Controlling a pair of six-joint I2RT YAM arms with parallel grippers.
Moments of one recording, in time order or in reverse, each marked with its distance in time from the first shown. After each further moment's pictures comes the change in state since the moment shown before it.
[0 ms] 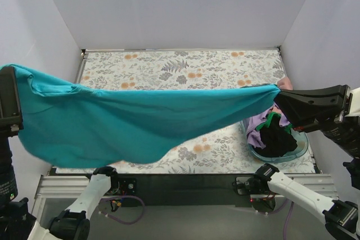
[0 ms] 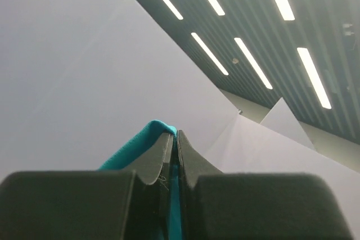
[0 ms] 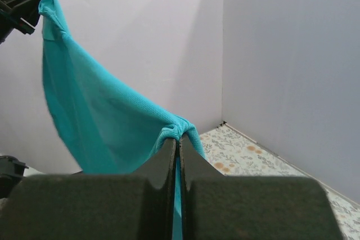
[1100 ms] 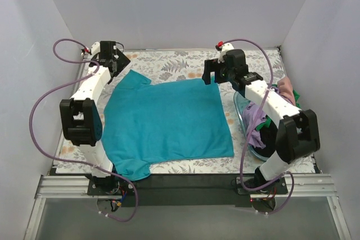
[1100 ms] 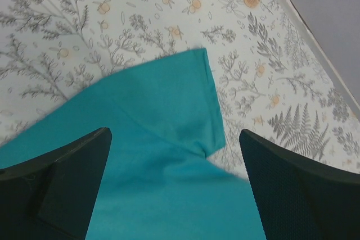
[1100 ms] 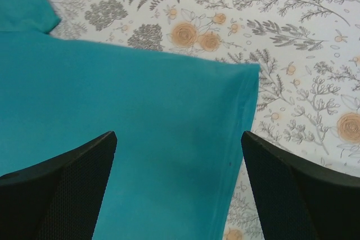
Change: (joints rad) left arm 0.038 1.097 -0.528 0.129 -0.206 0.073; right arm -0.326 0.988 -0.305 0.280 0.206 -0.090
